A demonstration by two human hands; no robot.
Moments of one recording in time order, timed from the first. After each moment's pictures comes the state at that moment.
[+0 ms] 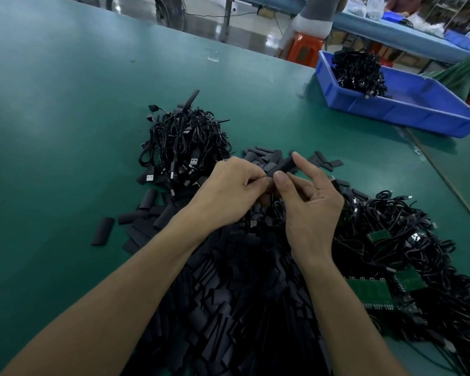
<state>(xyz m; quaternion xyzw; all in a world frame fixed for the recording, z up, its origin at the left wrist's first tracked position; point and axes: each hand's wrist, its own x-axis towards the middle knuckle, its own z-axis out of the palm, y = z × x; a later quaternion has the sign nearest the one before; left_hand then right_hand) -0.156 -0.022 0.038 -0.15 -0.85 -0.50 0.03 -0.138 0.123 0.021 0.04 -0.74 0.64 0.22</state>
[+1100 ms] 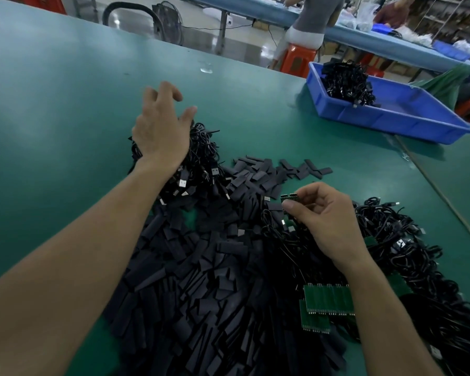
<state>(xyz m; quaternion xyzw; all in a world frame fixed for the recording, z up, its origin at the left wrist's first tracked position) -0.248 -0.079 0.050 0.15 -0.88 -0.31 0.34 -0.151 0.196 0.040 0.07 -0.84 0.53 0.07</state>
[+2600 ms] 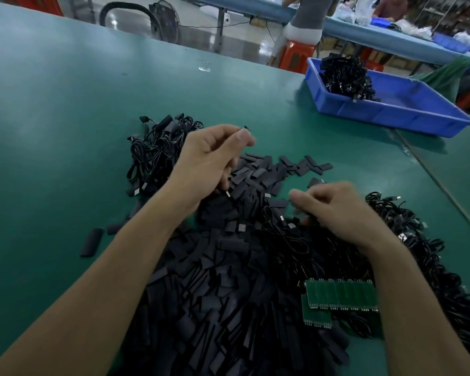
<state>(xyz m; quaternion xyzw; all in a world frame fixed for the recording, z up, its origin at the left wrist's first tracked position) -0.169 -0.031 0.066 -0.10 -0.68 -0.72 0.08 -0.158 0.210 0.067 0.06 -0.93 0.35 -0.05</state>
